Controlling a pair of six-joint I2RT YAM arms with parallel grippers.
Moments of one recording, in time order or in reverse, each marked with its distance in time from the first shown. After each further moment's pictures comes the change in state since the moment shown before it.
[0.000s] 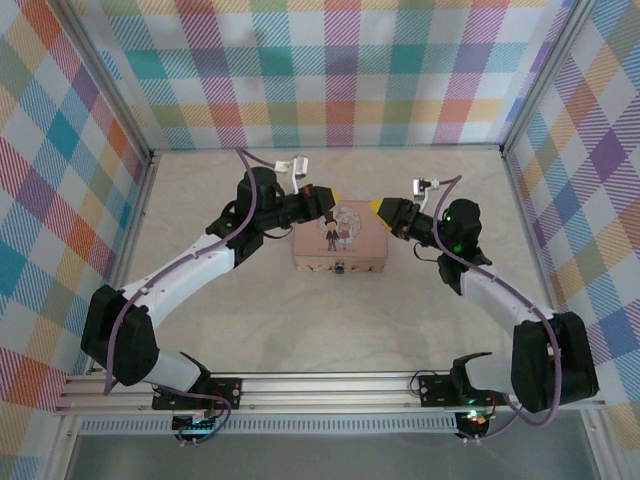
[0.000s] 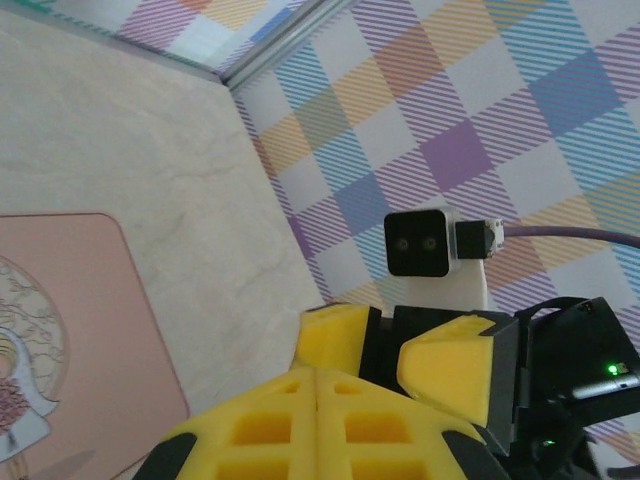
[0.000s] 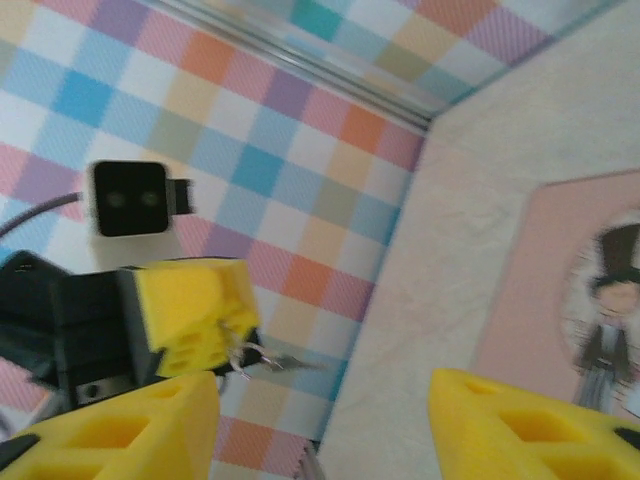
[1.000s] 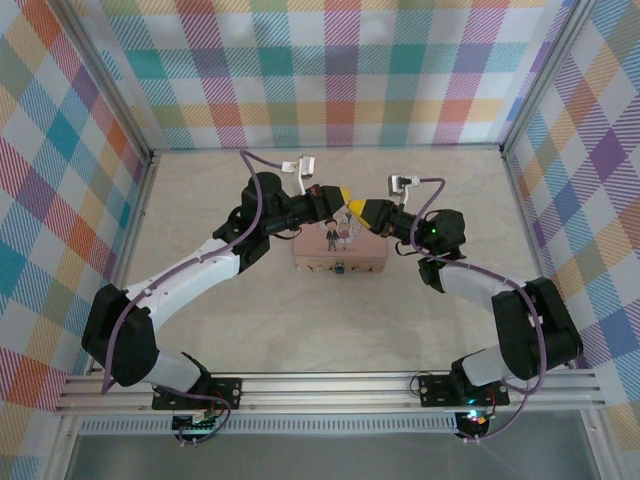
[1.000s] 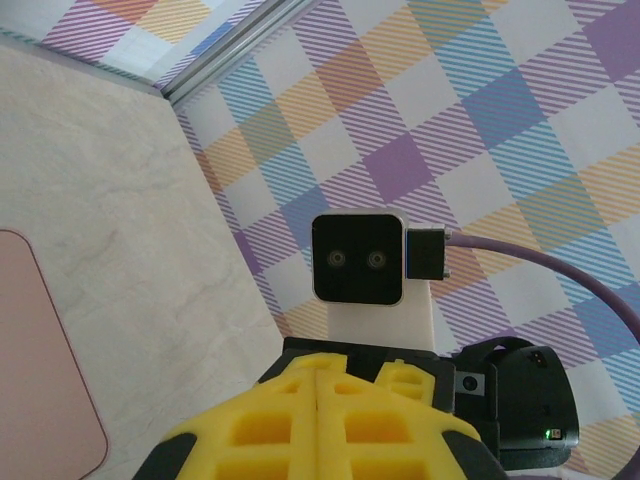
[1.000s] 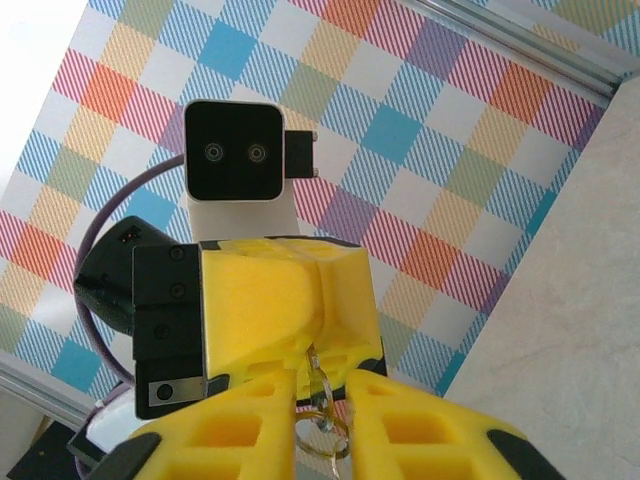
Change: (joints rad) left arm -0.057 0.000 -0.018 0.128 -0.029 -0.074; right arm 0.125 0.173 0.000 0.498 -0.024 0.240
